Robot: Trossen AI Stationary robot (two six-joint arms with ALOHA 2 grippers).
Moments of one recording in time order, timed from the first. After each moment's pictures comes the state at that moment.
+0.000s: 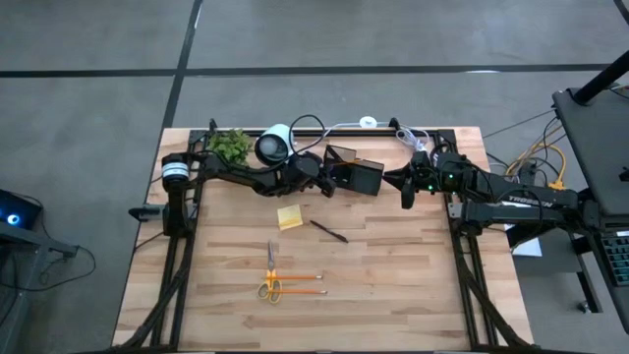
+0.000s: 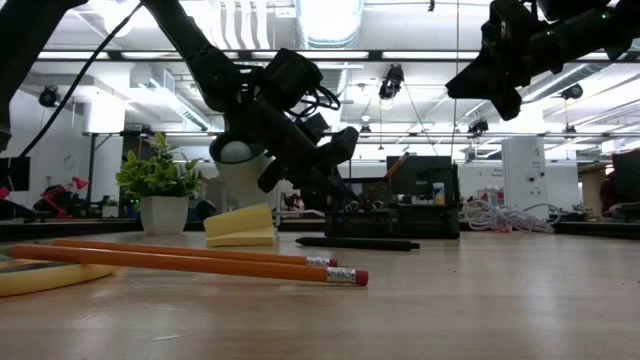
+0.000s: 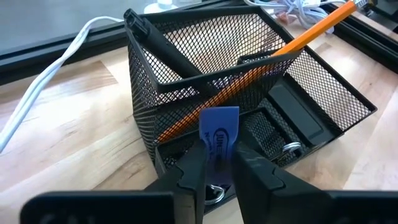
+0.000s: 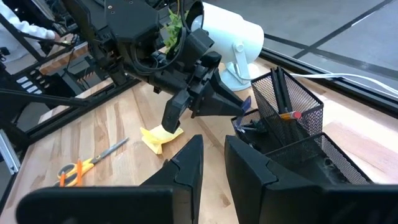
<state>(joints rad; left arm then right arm) 0.24 1.89 1.05 0.31 -0.36 -0.51 -0.31 0.69 0.47 -0.10 -0.03 0.41</state>
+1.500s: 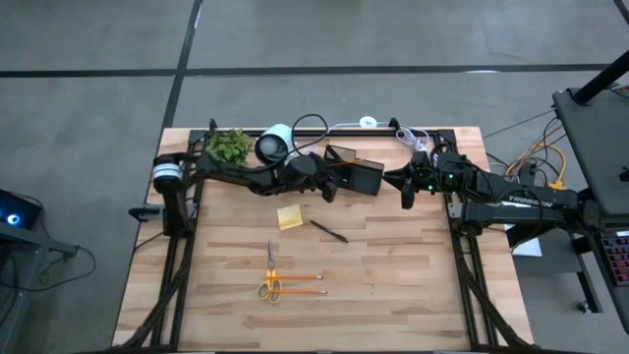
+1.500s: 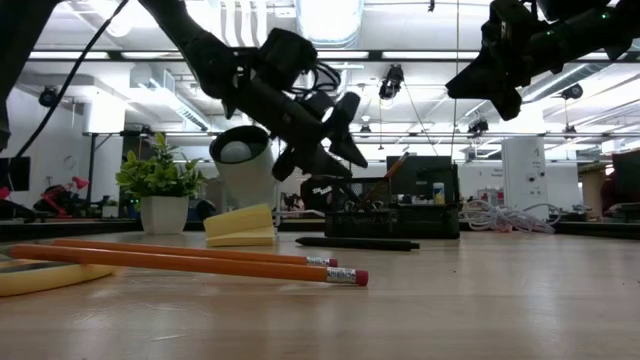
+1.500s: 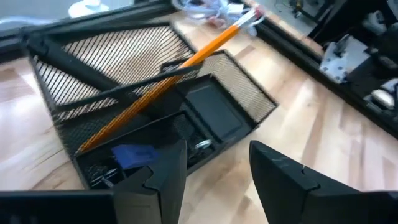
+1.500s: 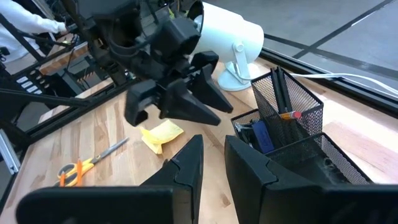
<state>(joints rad) 0.23 1.83 1.05 0.33 -0.16 -0.51 -0.31 0.69 0.47 -0.10 -0.03 0.41</state>
